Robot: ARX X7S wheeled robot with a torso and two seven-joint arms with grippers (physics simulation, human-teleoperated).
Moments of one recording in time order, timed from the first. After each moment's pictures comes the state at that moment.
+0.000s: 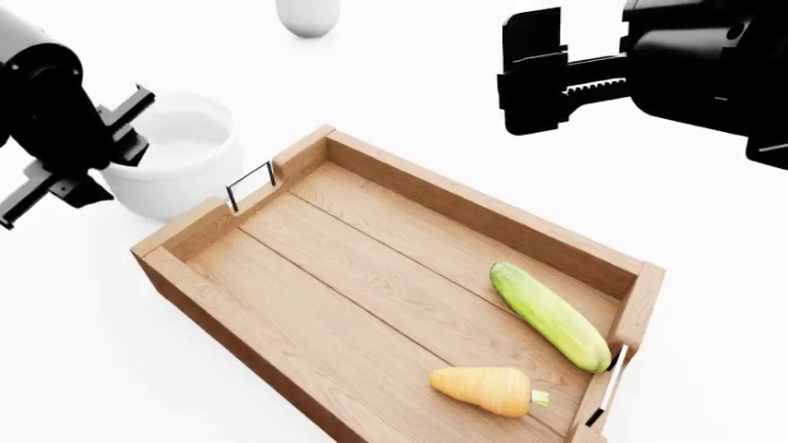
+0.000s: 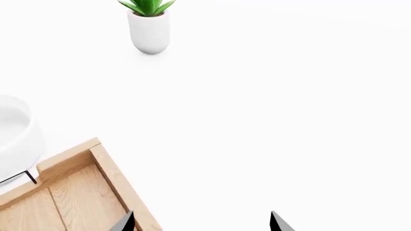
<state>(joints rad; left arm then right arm) -1.83 -0.55 1.64 -1.02 -2.84 -0.44 -1.30 2.02 0.80 -1.17 -0.15 2.37 0.85 1.17</state>
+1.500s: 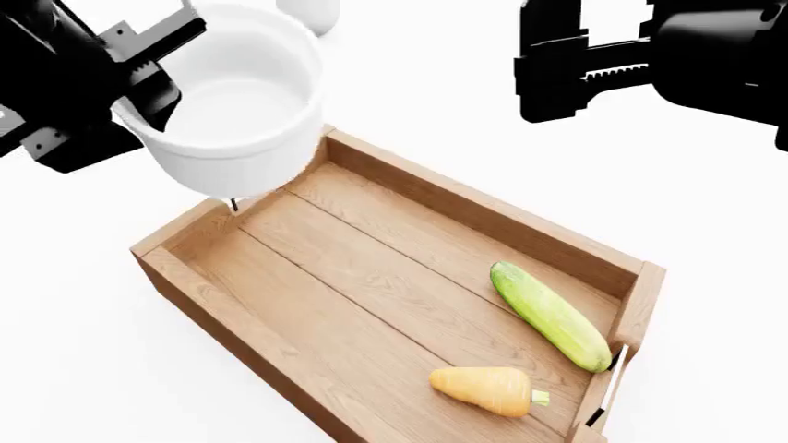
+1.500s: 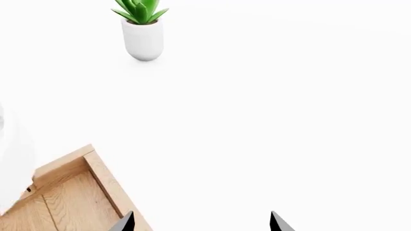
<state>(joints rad) -2.09 -0.80 1.51 -0.06 -2.91 -0.18 -1.52 2.04 0.82 -1.15 -0.15 2.38 0.86 1.19</state>
